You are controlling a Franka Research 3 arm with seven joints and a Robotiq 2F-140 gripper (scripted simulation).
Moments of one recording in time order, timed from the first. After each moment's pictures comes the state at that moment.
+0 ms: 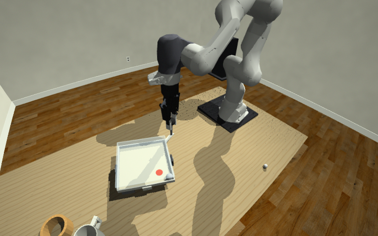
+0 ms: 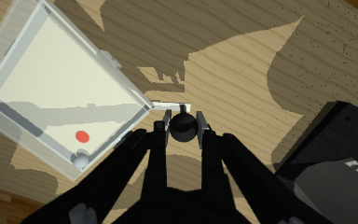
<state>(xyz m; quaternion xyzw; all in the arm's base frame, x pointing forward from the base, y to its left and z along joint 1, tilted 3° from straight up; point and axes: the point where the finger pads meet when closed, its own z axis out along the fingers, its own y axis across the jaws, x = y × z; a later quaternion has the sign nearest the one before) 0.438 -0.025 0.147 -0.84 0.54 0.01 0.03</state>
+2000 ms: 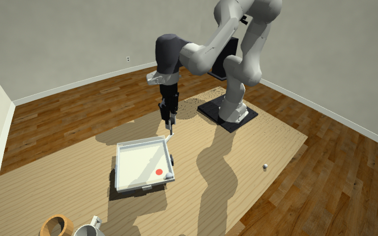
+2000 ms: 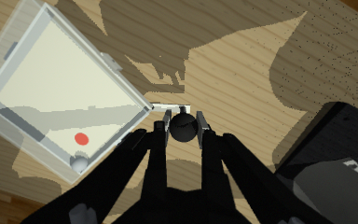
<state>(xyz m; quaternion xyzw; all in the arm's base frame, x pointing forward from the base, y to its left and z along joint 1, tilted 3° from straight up) 0.440 -0.028 0.148 -0.84 0.54 0.01 0.03</state>
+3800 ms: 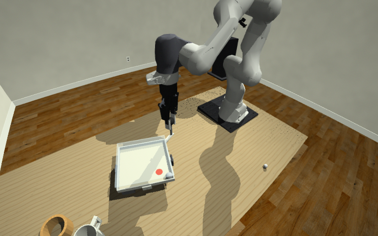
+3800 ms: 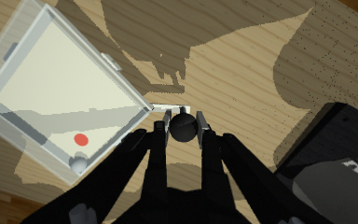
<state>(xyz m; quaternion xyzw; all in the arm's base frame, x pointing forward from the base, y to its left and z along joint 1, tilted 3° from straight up) 0.440 -0.029 0.147 -0.84 0.54 0.01 0.03</state>
